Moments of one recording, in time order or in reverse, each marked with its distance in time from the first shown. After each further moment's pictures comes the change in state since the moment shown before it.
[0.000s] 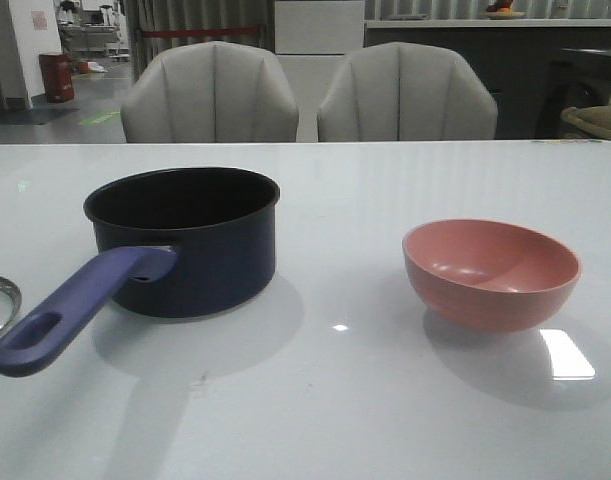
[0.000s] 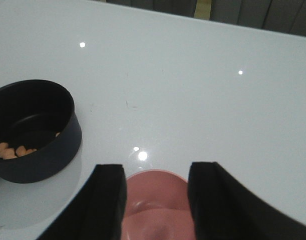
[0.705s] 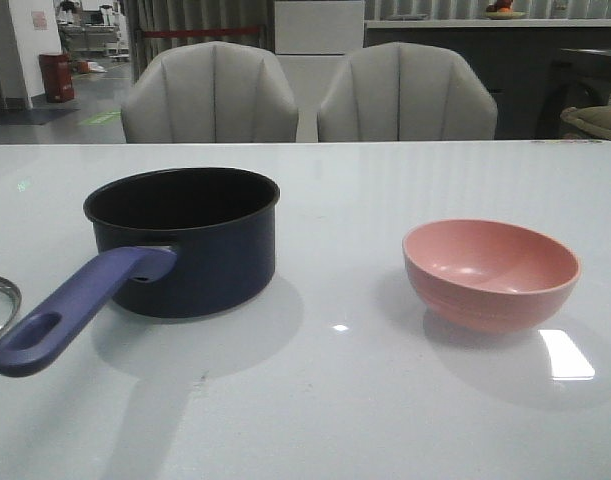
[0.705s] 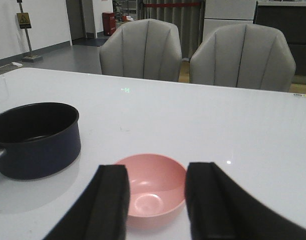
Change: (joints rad) left arm 0.000 0.000 0.000 0.000 0.000 0.000; right arm 0.000 -0.799 0.645 0.010 -0.192 -0.004
